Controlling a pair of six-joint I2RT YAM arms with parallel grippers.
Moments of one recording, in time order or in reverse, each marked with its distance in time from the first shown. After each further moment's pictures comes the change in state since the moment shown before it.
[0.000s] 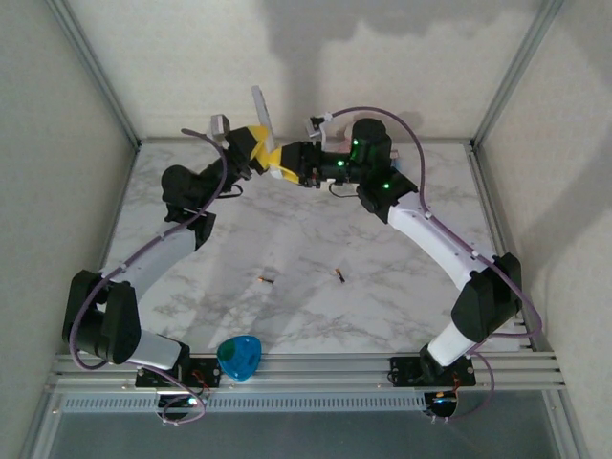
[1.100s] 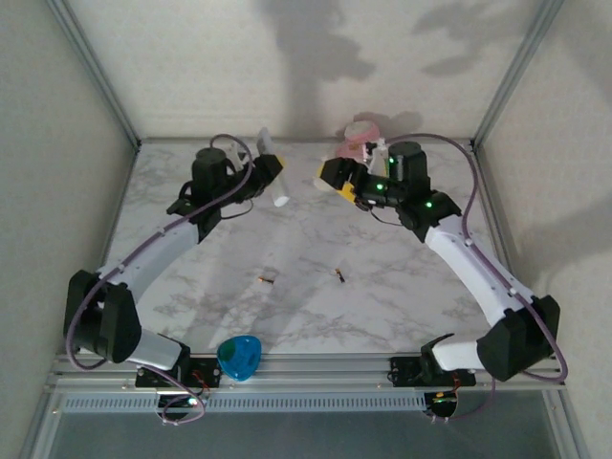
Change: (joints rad) left arm -0.069 0.037 0.125 -0.951 -0.277 0.556; right arm -0.168 -0.280 -0.245 -0.459 0.375 -0.278
